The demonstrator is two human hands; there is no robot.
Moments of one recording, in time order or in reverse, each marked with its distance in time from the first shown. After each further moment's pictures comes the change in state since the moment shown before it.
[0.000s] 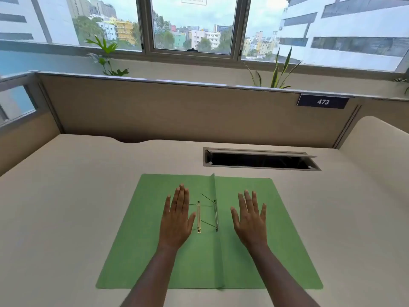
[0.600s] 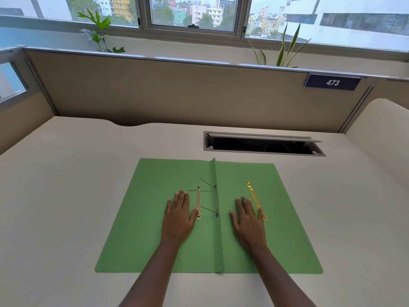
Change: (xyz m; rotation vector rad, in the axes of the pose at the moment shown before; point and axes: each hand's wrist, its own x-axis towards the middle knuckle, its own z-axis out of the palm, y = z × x) left_hand -0.012 0.006 0.032 -0.232 -0.340 -0.152; right_hand -0.026 0.012 0.027 0.003 -0.190 0.027
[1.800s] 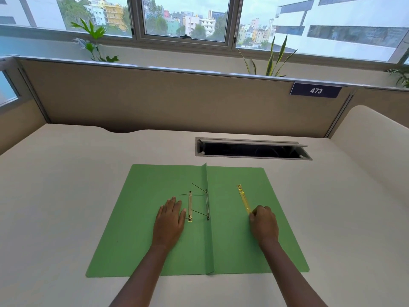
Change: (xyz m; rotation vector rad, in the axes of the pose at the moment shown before) left_hand -0.008 0.004 -0.006 -0.150 0.109 -0.016; right_hand 0.003 0.029 -0.049 0.096 0.129 0.338
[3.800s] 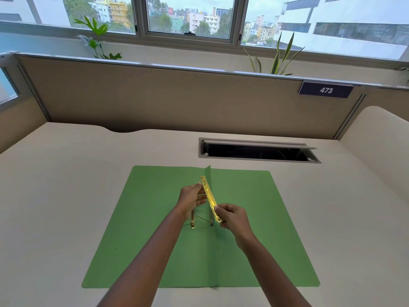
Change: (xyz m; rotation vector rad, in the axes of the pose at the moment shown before) left_hand 0.070 0.066 -0.033 -1.246 -0.258 -0.491; right_hand -0.015 -0.075 0.005 1.006 -0.422 0.099
